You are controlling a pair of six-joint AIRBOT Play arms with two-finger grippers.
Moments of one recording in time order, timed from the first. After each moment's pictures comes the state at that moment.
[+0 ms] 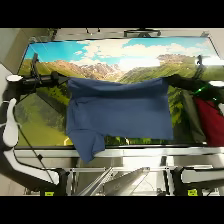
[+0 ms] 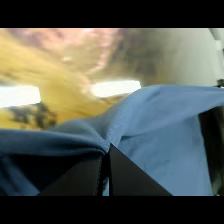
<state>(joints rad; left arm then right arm) 0.28 -1.78 1.49 0.44 -1.18 -0.90 -0.28 -1.63 1.17 -0.23 0.91 0.68</state>
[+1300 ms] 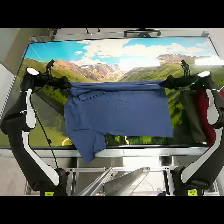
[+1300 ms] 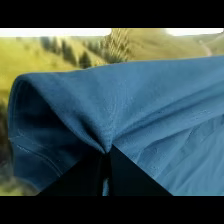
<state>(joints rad) 0.19 -2.10 1.95 0.93 -1.30 -1.21 -0.29 -2.06 1.72 -0.64 1.19 0.99</state>
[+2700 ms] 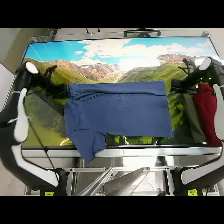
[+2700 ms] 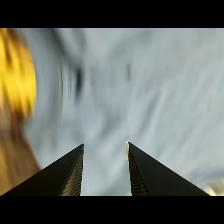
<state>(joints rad) 0.13 -1.72 1.57 1.21 -1.52 -1.38 -0.19 -1.71 1.55 -1.30 1.35 1.42</state>
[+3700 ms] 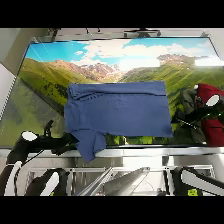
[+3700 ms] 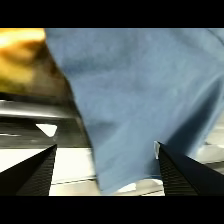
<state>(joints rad) 0.31 -0.93 0.32 0.99 -1.18 -1.42 -0.31 -1.29 0.84 -1.27 1.25 1.48</state>
